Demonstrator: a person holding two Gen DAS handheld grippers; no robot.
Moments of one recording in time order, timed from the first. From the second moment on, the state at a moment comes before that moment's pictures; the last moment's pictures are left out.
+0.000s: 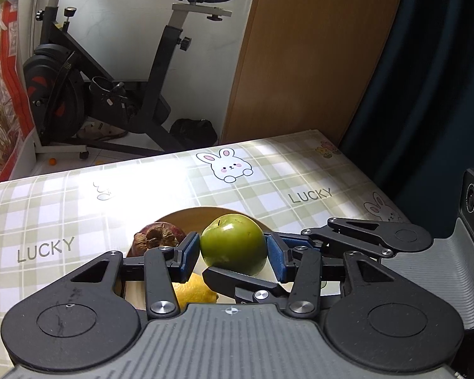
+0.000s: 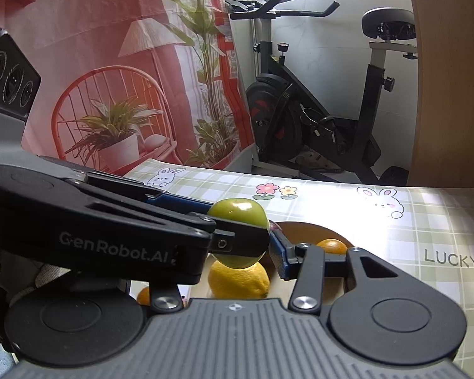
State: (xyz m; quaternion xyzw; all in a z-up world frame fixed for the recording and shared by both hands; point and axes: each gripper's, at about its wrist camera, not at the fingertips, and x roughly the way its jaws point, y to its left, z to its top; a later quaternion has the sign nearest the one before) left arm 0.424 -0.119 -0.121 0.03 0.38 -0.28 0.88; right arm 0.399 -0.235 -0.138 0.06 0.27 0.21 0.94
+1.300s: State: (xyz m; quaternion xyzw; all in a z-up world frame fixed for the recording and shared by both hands) left arm 0.459 -0.124 -0.157 0.03 0.42 -0.26 0.87; right arm 0.445 -0.259 -0.205 0.14 0.34 0.16 0.92
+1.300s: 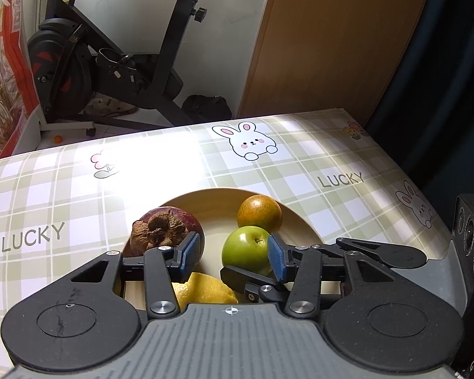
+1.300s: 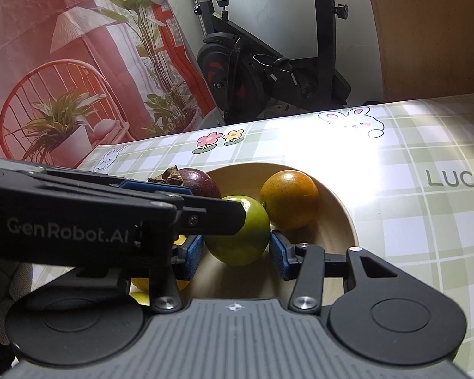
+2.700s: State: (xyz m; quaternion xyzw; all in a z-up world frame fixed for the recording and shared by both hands) left arm 0.366 0.018 -0.115 -0.02 0.35 -0.16 0.92; right arm 0.343 -0.188 -0.159 0.07 0.31 0.19 0.93
